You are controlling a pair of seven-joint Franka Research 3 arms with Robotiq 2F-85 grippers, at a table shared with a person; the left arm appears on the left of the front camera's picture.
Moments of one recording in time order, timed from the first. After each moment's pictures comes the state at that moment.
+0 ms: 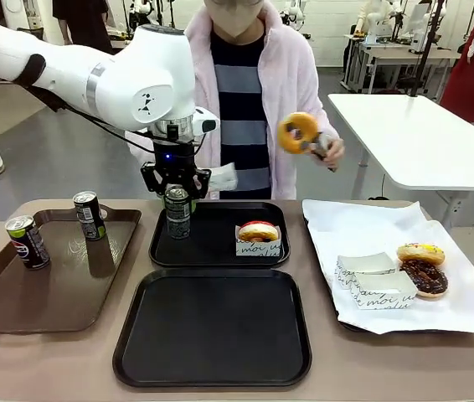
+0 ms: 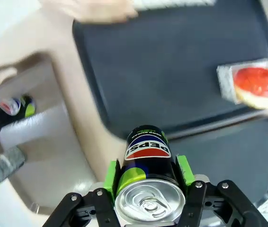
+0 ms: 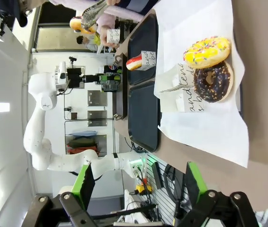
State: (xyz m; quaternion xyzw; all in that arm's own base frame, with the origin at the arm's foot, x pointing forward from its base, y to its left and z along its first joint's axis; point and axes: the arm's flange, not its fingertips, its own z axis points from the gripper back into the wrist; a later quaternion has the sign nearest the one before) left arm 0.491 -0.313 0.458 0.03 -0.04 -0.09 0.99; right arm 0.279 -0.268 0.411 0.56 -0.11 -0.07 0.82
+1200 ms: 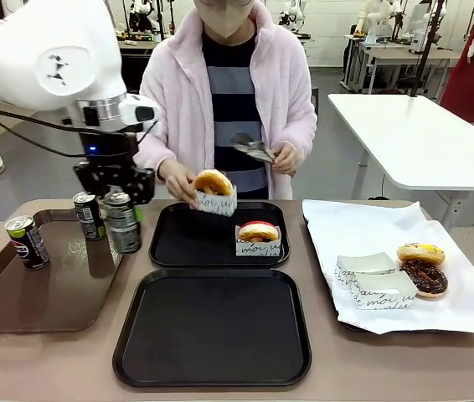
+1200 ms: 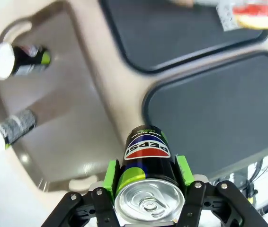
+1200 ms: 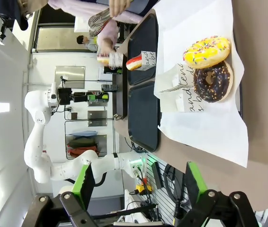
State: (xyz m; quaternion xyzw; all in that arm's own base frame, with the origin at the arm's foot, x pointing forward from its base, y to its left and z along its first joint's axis) left arm 0.423 -0.239 0.498 -0.01 -0.03 -0.13 0.99; right arm 0.279 -0.269 0.411 0.56 -0.11 -0.07 0.82
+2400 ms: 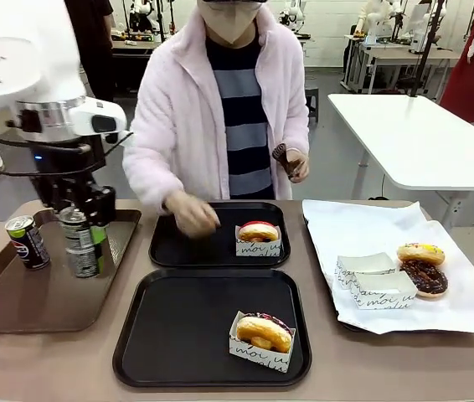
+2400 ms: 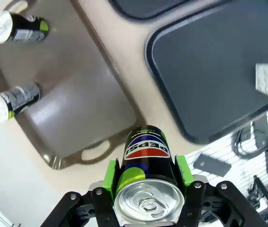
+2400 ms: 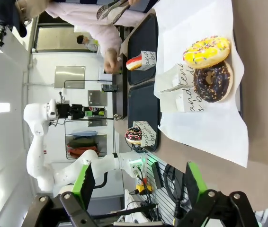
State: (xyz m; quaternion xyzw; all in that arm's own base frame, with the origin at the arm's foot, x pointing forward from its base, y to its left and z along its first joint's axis) left arm 0.358 -0.208 0.509 0.02 0.00 -0.20 0.98; right arm 0.279 -0.269 0.411 0.56 -0.11 -0.07 0.82
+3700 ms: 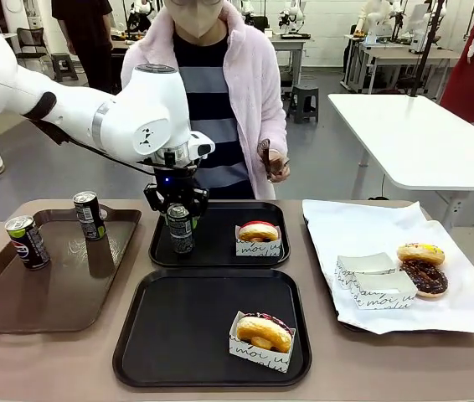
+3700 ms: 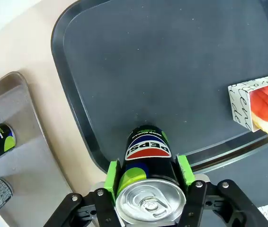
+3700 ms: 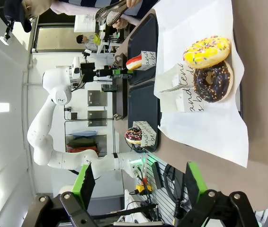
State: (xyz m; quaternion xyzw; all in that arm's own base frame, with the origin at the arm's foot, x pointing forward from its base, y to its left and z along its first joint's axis) left arm 0.521 -0.306 0.393 0.00 -0.06 -0.10 0.99; right arm 0.279 -0.269 0.411 0.56 -0.11 -0.07 0.82
